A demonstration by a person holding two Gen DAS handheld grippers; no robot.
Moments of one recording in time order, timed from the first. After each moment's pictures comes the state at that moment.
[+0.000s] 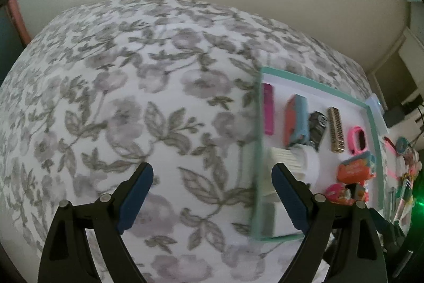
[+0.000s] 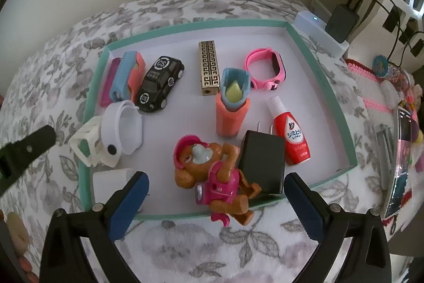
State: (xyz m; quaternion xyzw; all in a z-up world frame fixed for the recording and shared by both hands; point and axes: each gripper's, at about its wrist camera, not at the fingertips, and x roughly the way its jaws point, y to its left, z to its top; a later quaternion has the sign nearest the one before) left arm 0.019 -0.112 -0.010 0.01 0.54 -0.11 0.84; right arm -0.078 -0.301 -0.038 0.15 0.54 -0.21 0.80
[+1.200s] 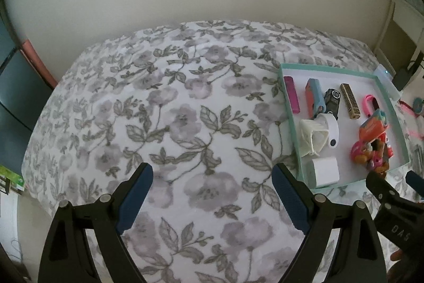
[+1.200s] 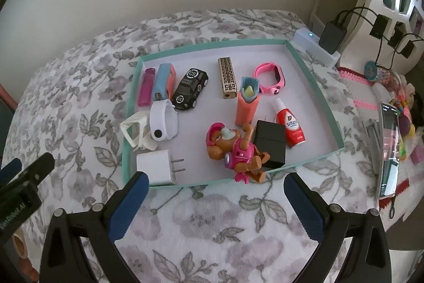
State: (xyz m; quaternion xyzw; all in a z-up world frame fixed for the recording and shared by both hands) left arm -0.034 -0.082 0.034 0.13 0.48 -0.08 0.86; right arm -0.113 -0.265 0.007 0.16 0.50 -0.21 0.82
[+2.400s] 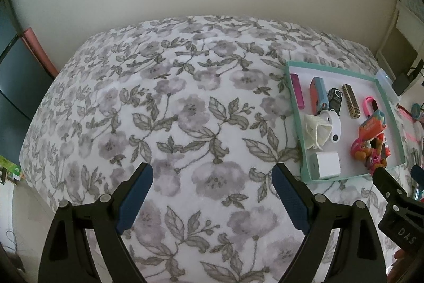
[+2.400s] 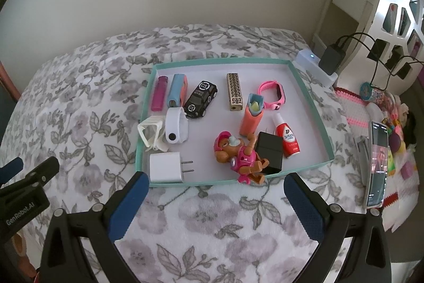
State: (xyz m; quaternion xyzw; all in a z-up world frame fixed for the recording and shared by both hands) left arm -0.037 -0.065 0.038 0.10 0.50 -0.07 0.86; right arm -0.118 -0.245 0.029 0.12 0.48 -0.20 0.84
